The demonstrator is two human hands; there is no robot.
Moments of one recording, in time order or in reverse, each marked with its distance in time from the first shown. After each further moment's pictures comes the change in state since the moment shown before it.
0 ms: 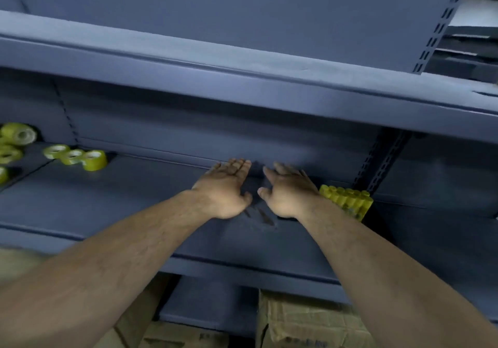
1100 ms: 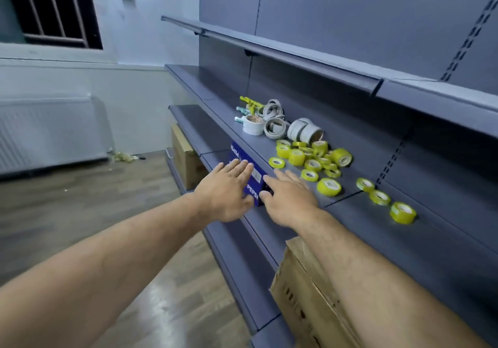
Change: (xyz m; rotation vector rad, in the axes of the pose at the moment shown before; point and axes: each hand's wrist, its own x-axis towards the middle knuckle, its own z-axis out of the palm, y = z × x) left_hand -0.458 -0.416 -0.054 0.115 0.197 -0.862; right_hand -0.035 -0.634 0.045 0.008 0.026 -0.905
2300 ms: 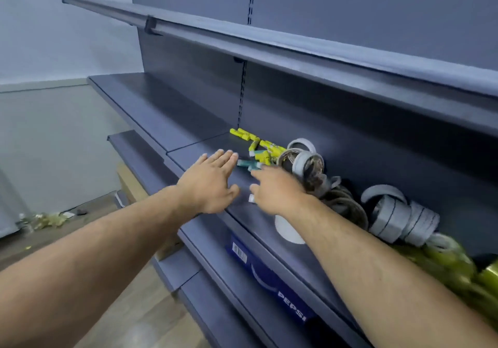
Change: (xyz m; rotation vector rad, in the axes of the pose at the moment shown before) left_hand 0.499 -0.348 0.053 -0.002 -0.061 0.176; right_hand 0.584 -0.020 0.023 -0.012 0.002 0.137
